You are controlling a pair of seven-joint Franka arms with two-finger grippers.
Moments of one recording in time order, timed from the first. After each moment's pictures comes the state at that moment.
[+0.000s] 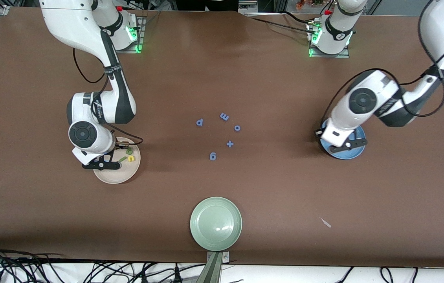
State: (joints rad) left arm 0.96 0.72 -1.25 -2.06 0.85 1.98 -0.96; right arm 0.63 0.58 -0.46 -1.81 0.10 2.12 0.15
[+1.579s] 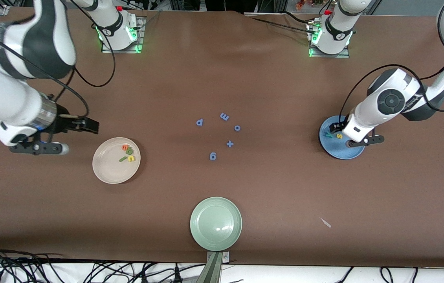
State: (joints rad) left arm 1.14 0.73 -1.30 -2.15 0.85 2.03 -0.90; right arm 0.64 0.34 -0.60 -1.42 0.21 1.58 0.05
